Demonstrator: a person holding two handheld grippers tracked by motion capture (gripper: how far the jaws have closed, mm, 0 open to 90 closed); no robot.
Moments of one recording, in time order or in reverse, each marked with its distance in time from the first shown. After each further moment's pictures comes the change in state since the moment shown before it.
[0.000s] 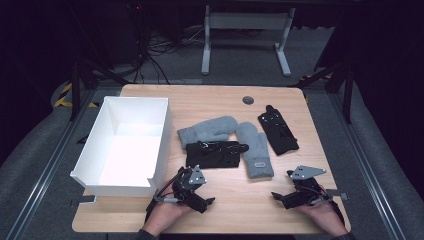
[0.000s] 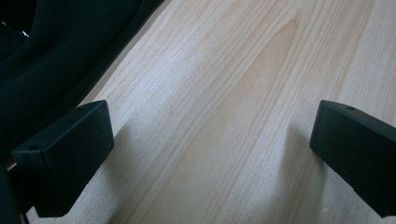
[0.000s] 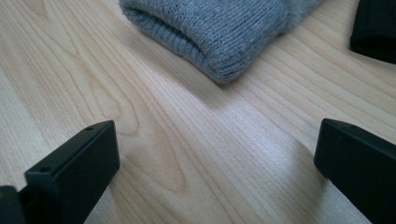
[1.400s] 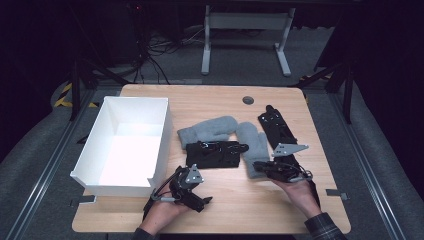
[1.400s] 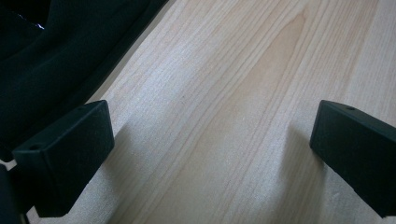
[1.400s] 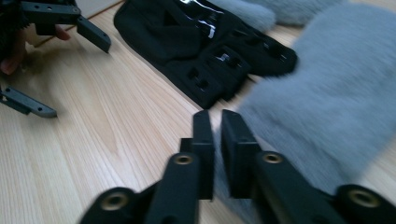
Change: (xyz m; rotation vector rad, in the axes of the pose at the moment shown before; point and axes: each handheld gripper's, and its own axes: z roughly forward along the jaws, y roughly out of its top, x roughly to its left) left arm 0.006 -0.004 -0.004 -0.002 0.001 -0.001; right arm 0.014 0.088 0.021 -0.083 0.153 0.042
